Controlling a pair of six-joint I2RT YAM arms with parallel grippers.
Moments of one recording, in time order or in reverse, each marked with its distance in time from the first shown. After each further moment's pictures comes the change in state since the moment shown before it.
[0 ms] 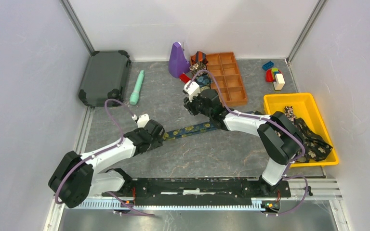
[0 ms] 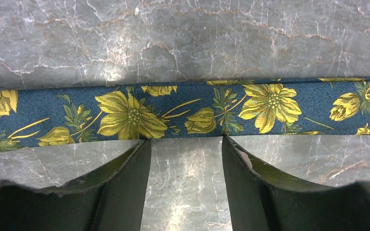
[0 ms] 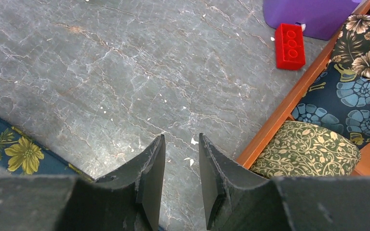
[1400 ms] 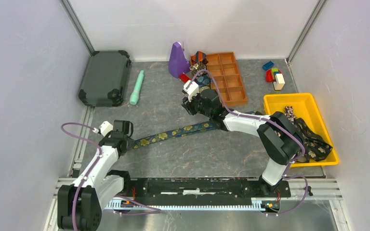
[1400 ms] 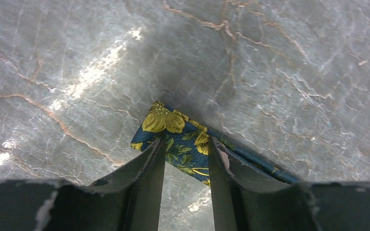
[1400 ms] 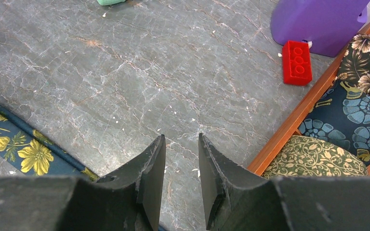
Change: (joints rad) left arm 0.555 -0.227 -0.075 -0.134 -0.021 -0.056; right arm -0.002 0.000 -0.004 0.046 -0.035 0.008
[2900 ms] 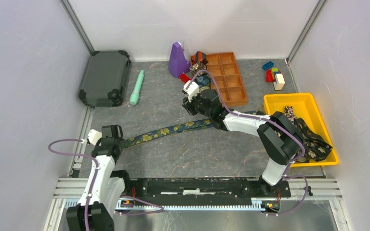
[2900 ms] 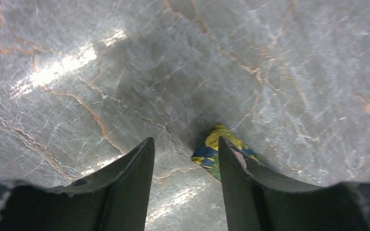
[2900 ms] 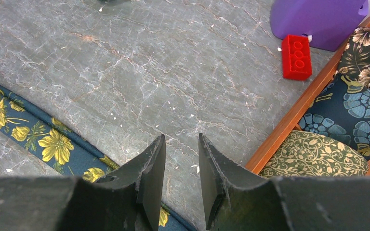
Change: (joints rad) left arm 0.195 -0.187 -0.044 -0.046 0.023 -0.052; right arm 0.000 0.000 0.000 -0.016 0.010 0.001
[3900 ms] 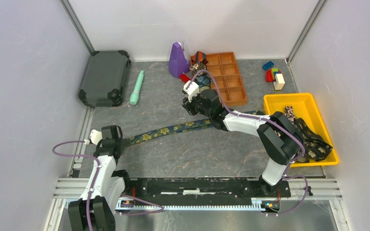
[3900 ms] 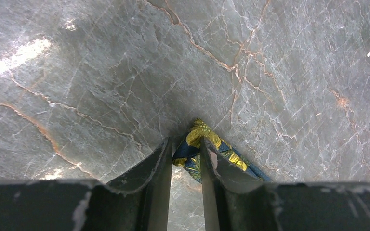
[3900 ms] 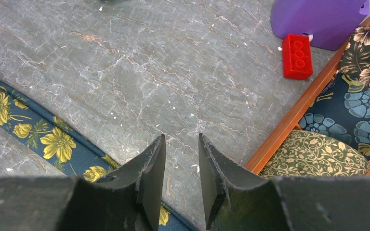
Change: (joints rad) left arm 0.061 0.043 -0.094 0.197 0.139 -0.023; right arm 0.000 0.000 0.000 -0.002 0.000 0.000
